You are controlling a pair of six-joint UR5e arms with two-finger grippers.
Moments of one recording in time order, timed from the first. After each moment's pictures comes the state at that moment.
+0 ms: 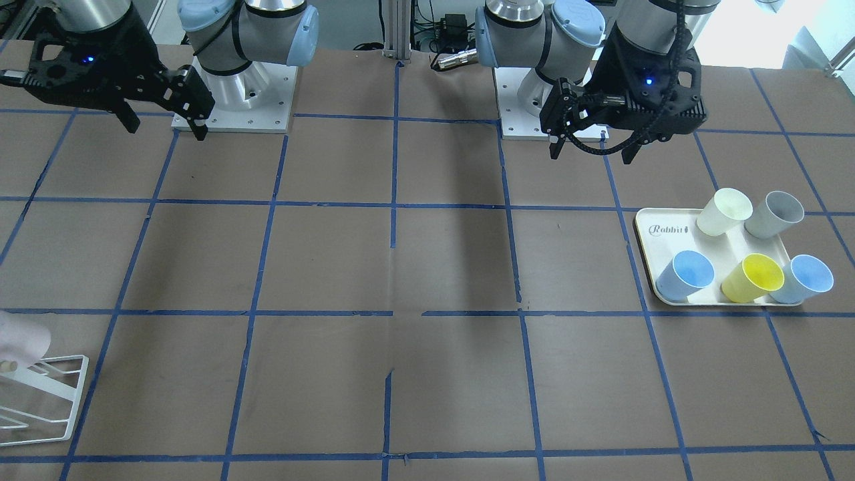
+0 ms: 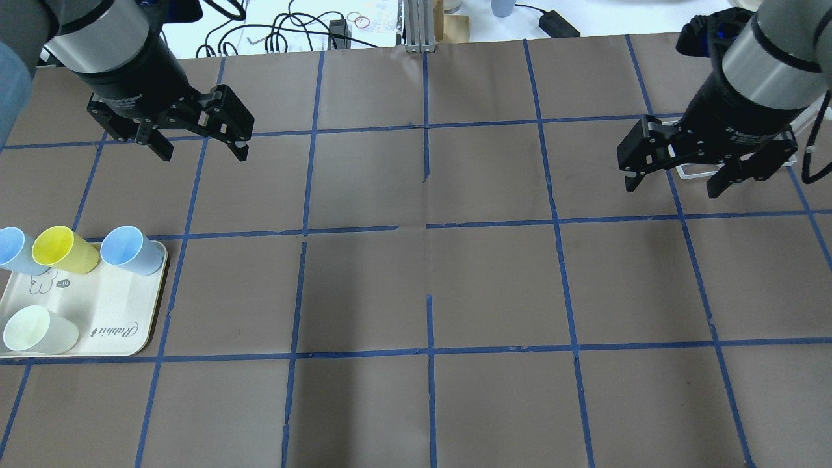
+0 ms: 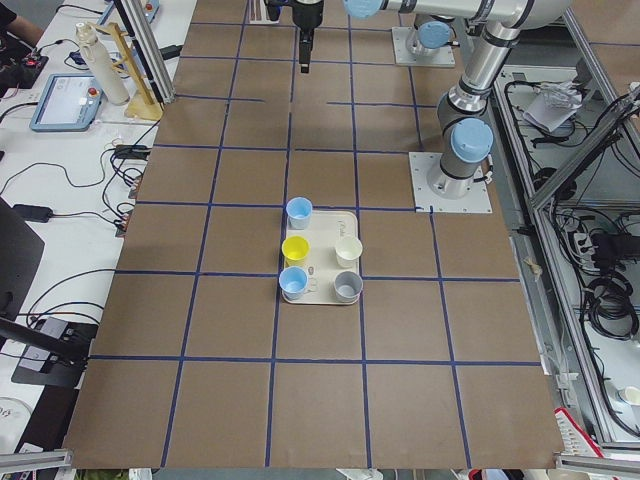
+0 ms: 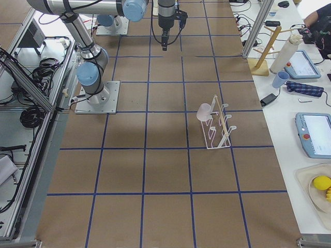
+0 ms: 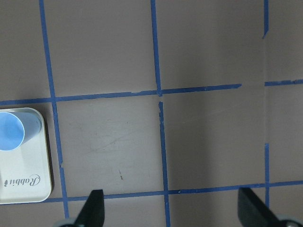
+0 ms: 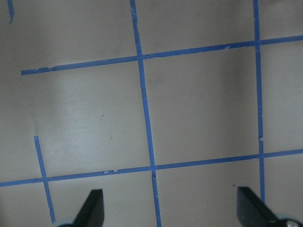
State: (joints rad) left arm -1.56 -1.53 -1.54 -1.61 1.56 0.07; right arm 1.42 -1.74 1.71 -1.54 -1.54 -0.01
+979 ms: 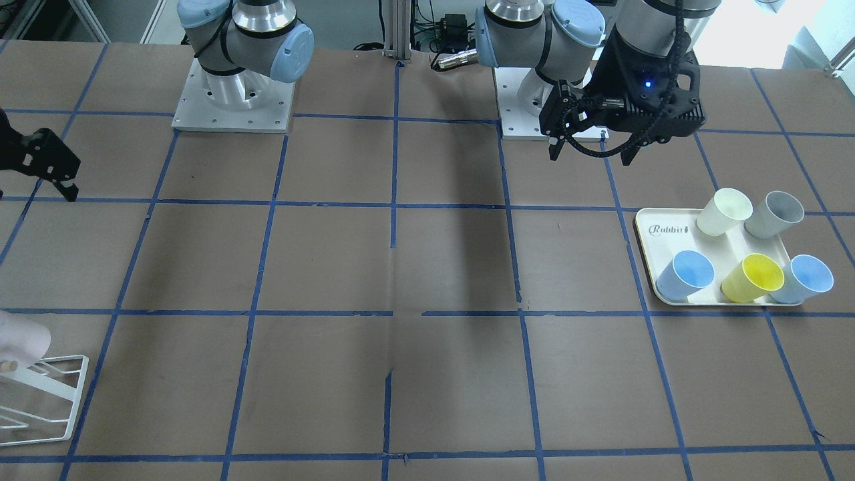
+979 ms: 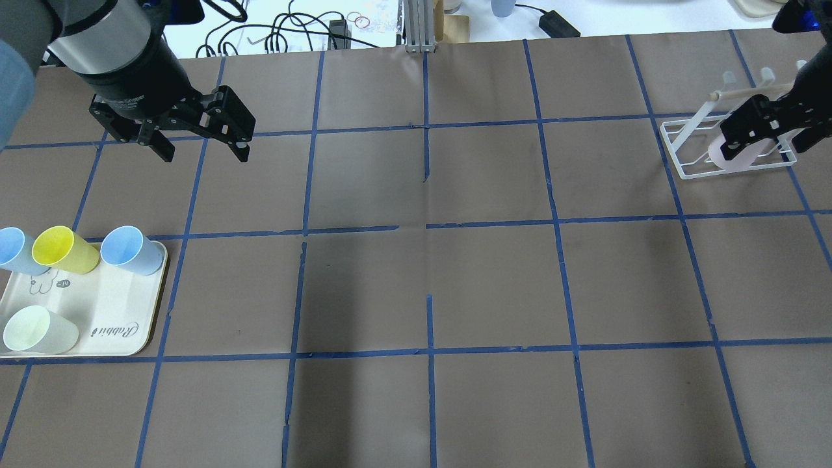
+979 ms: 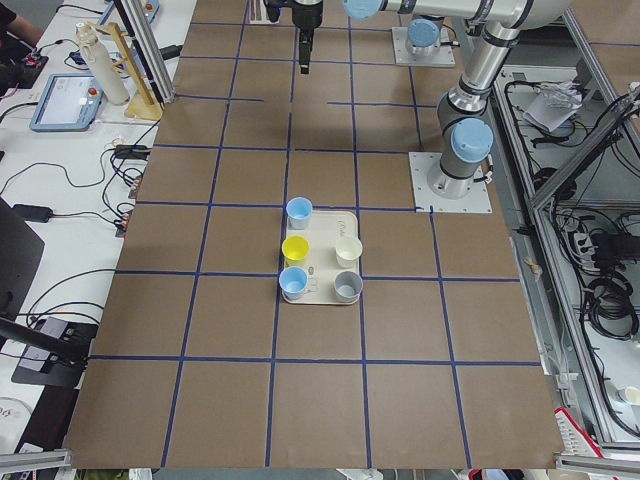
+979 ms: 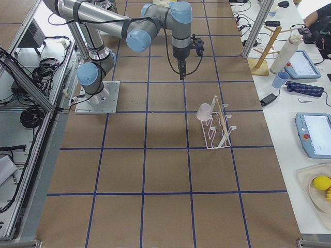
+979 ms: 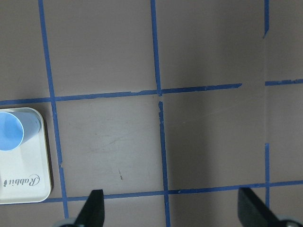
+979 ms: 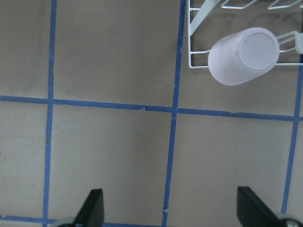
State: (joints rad) left arm -1.56 -1.53 -1.54 -1.61 1.56 0.07; right arm 1.12 -1.57 1.71 -1.80 -1.54 -0.55
